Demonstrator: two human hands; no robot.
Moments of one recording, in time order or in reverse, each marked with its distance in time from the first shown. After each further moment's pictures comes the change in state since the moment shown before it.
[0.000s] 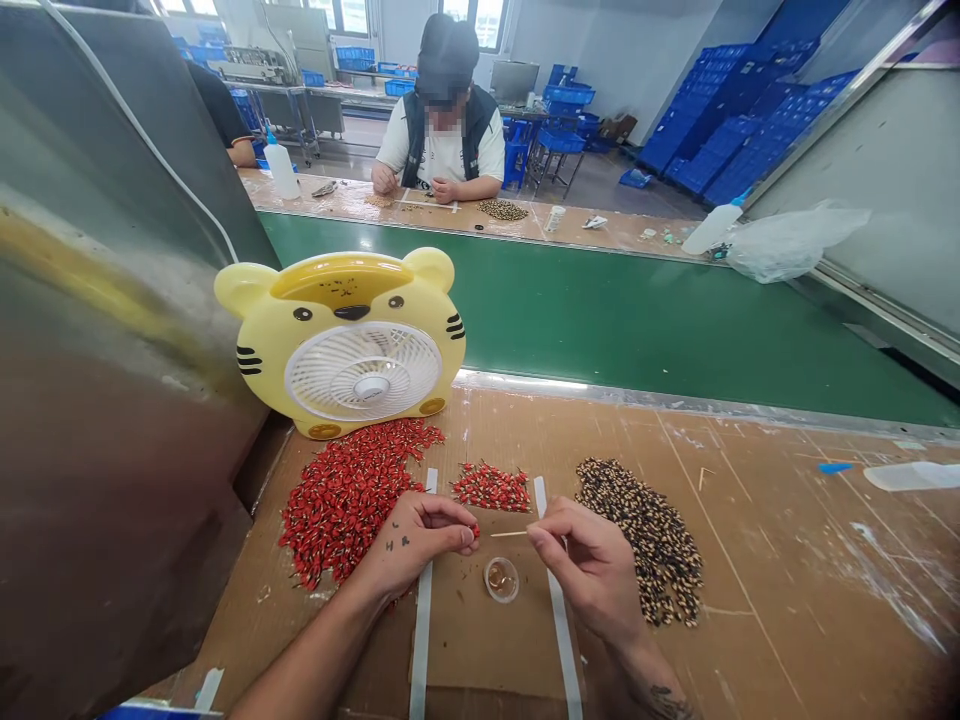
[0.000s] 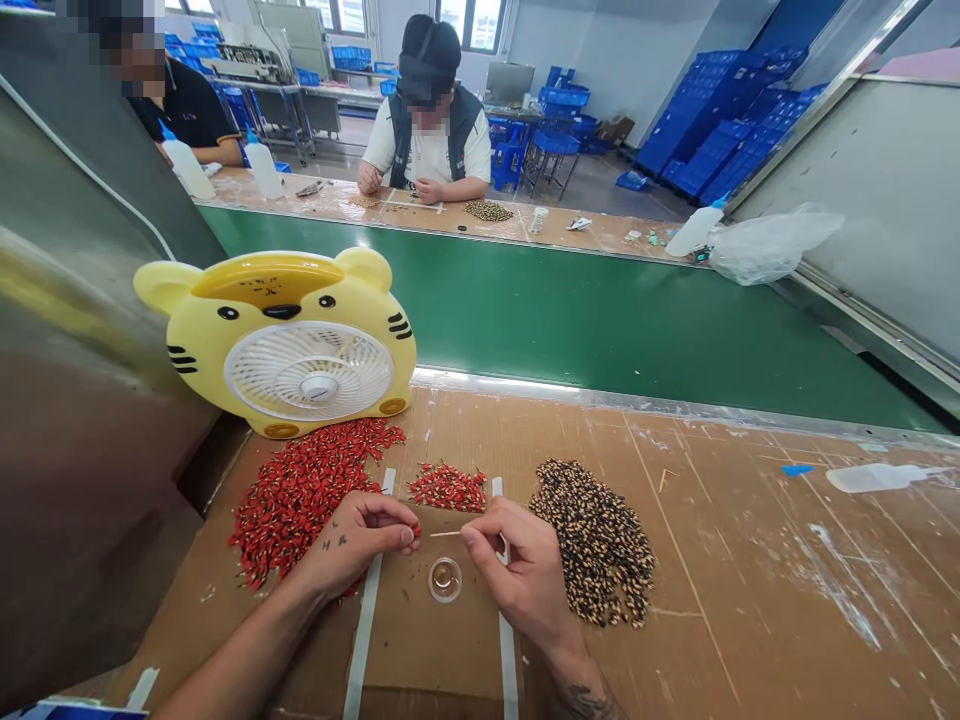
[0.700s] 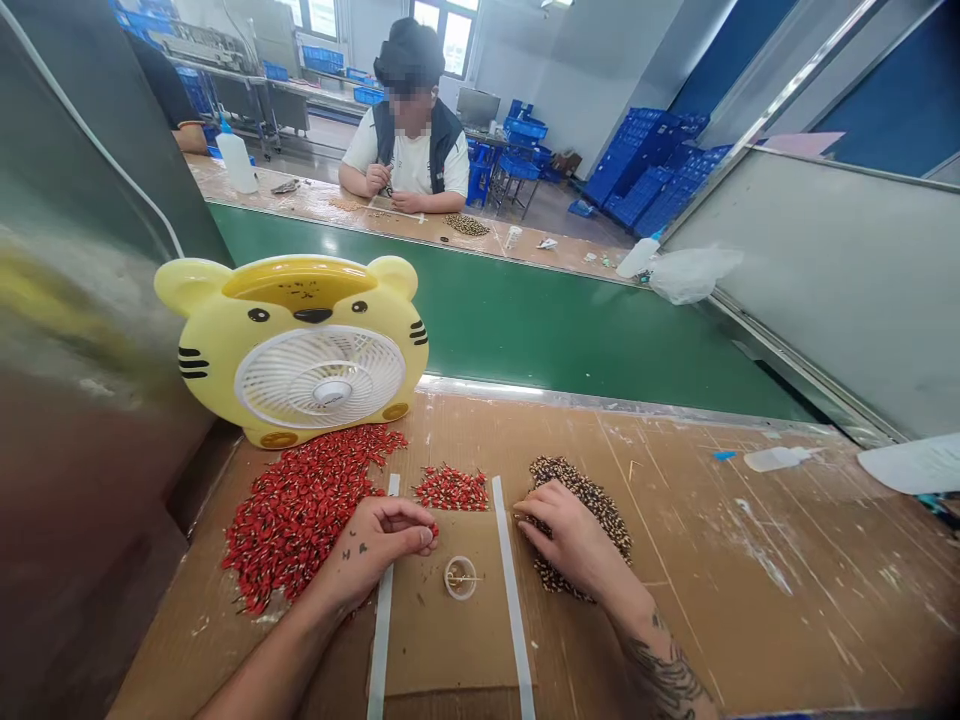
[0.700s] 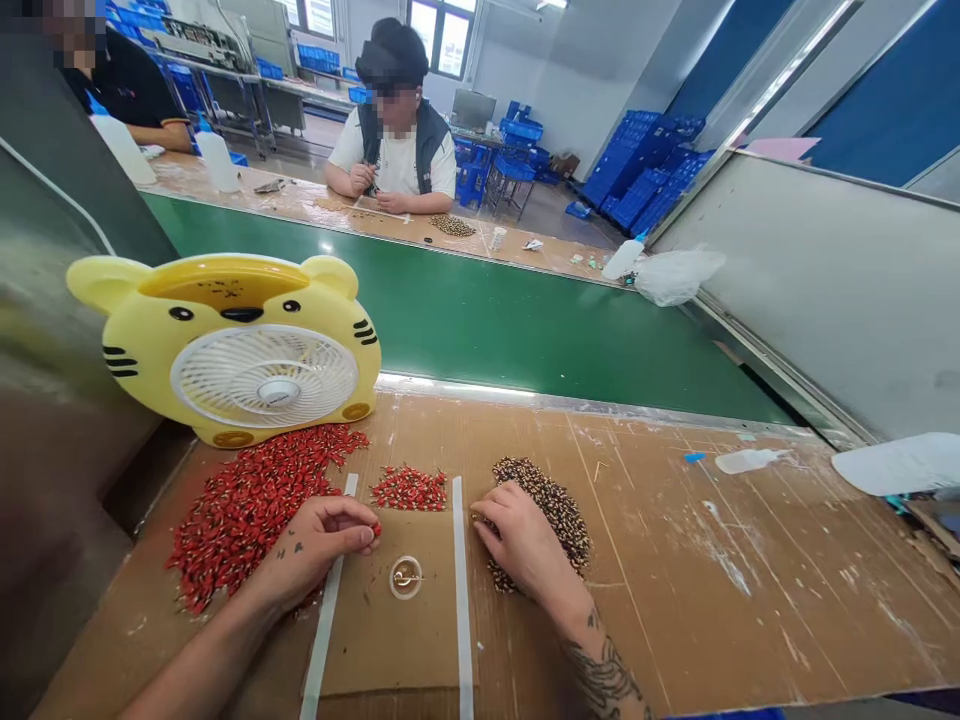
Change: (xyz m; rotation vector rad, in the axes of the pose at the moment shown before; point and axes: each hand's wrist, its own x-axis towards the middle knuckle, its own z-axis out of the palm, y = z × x) left_hand 0.000 -0.004 -0.006 0.030 -0.007 0.000; right_hand -0.002 0.048 -0.055 -0.637 -0.387 0.043
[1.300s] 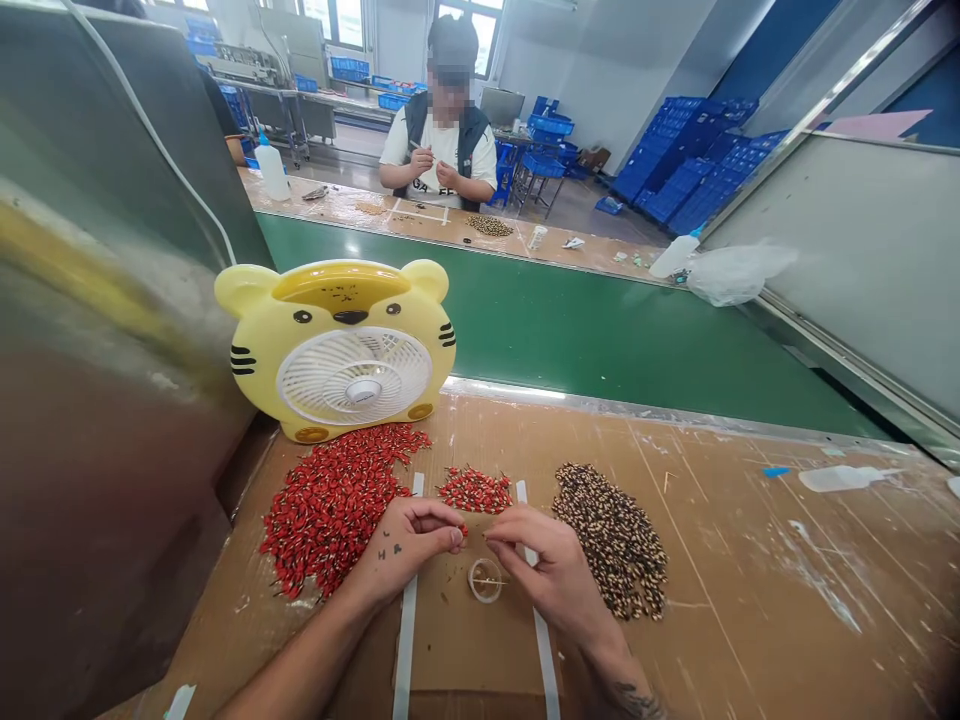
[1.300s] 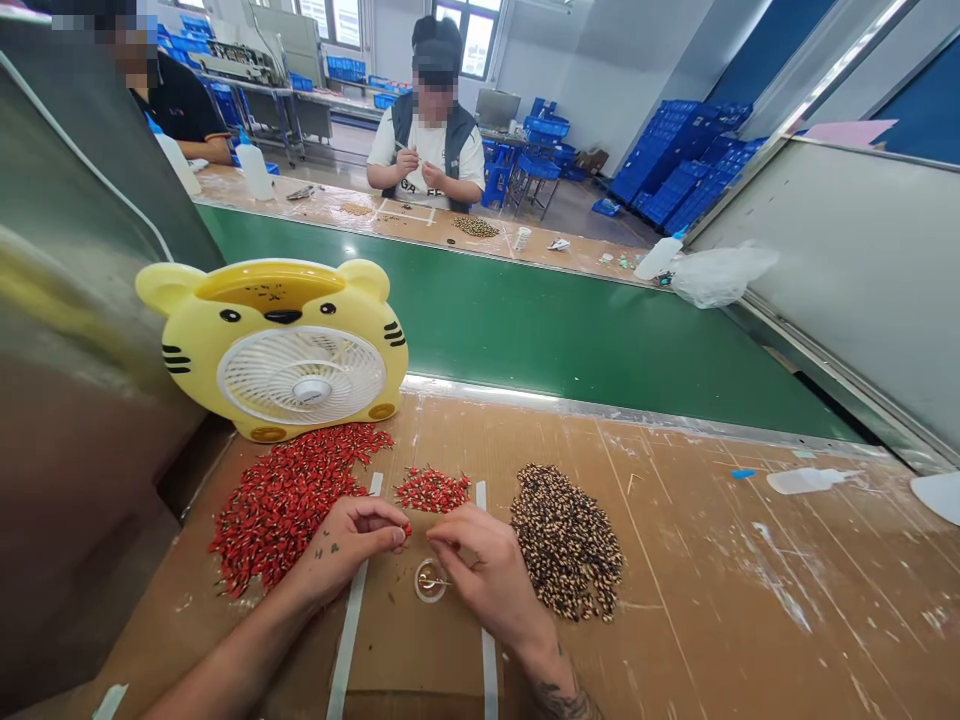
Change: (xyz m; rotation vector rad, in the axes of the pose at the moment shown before) left_hand 0.002 -0.003 0.007 0.035 0.027 0.066; right_hand 0.016 -0.080 0.014 0.583 0.205 -0.125
